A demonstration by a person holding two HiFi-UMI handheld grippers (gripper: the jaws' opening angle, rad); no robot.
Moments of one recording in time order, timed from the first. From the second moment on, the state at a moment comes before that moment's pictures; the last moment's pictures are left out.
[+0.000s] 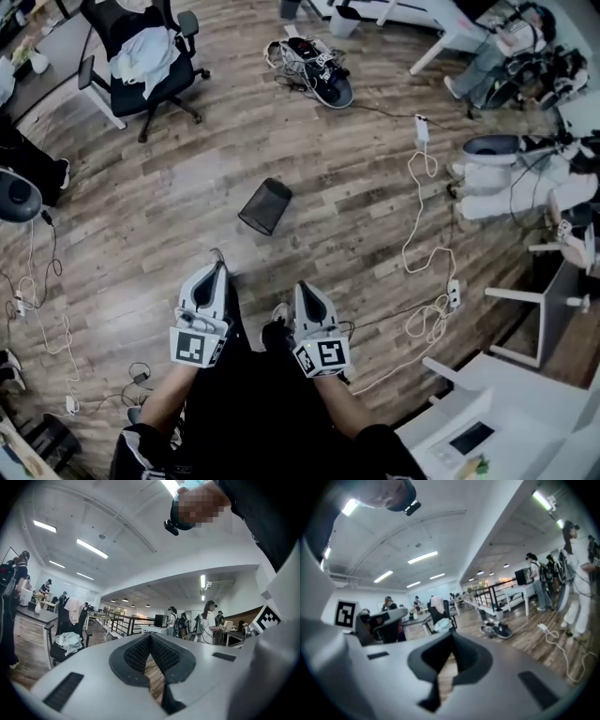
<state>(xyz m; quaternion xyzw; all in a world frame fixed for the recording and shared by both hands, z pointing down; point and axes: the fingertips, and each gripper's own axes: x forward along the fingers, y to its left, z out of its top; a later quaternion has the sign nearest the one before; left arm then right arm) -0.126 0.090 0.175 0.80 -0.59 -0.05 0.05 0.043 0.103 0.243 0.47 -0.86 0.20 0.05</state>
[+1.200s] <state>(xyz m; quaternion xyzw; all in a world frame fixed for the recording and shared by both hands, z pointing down) -0.200 -0.052 0.350 0.82 -0.56 0.01 0.14 -0.044 -0.041 0.535 0.51 -0.78 0.29 0.22</state>
